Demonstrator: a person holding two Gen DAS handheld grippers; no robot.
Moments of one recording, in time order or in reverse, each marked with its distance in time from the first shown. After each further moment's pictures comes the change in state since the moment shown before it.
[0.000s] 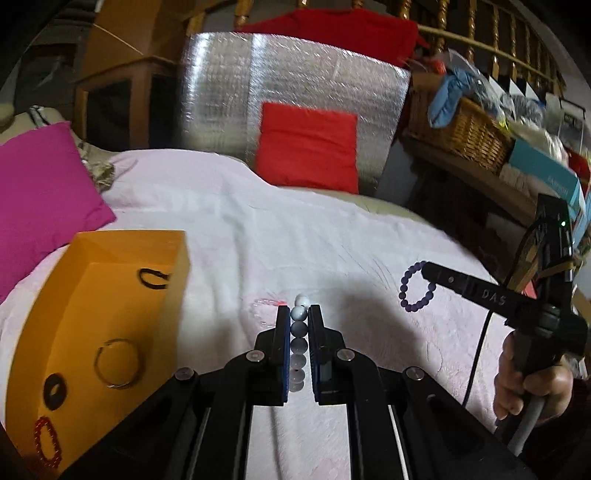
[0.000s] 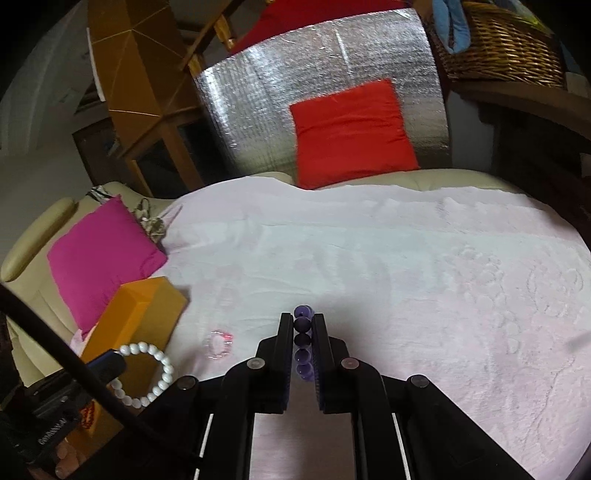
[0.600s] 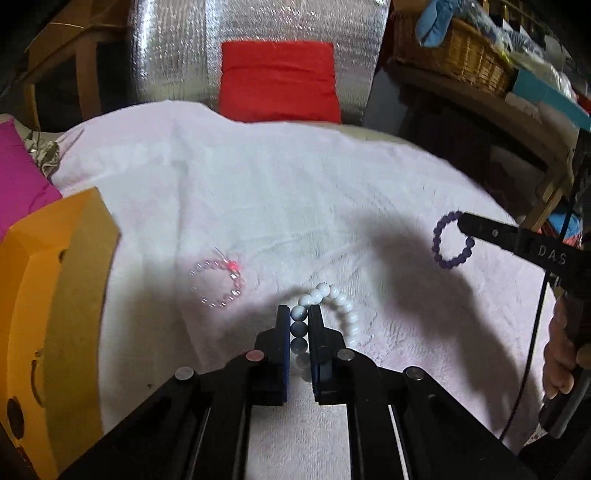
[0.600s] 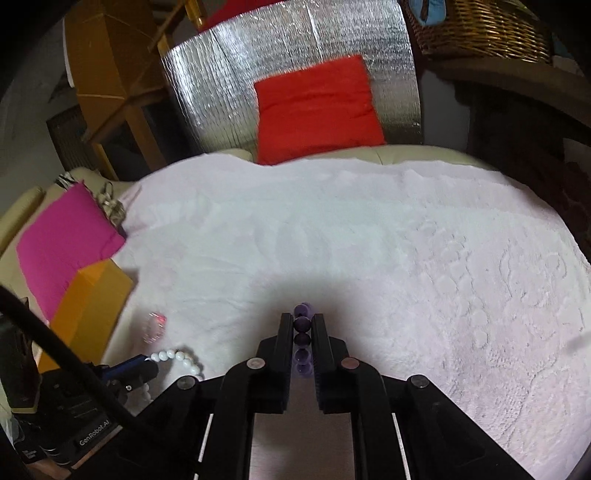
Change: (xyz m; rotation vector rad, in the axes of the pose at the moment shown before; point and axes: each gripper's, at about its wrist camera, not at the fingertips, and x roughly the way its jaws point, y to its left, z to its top) left arm 0.105 -0.035 -0.015 0.116 0.226 -0.025; right arm 0.019 -0.060 -0.008 0.023 0.073 -0.115
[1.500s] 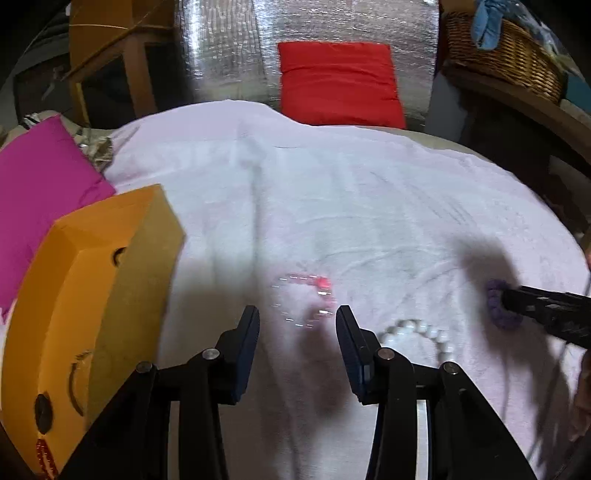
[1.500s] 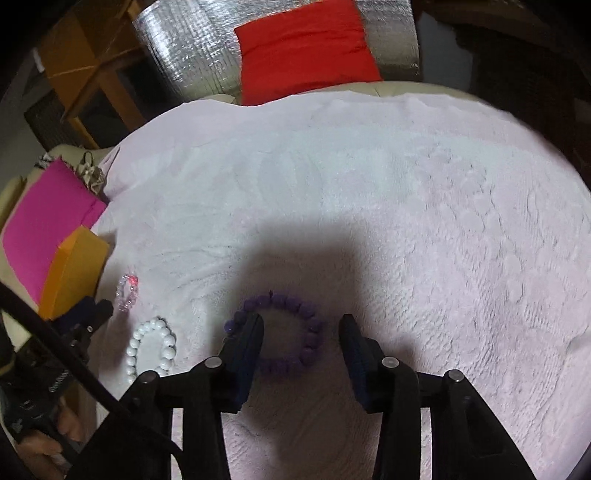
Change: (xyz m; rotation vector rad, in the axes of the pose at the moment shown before) left arm 0.020 0.029 0.006 -0.055 -0.002 0.212; right arm 0.054 -0.011 -0.023 0.003 0.230 -0.059
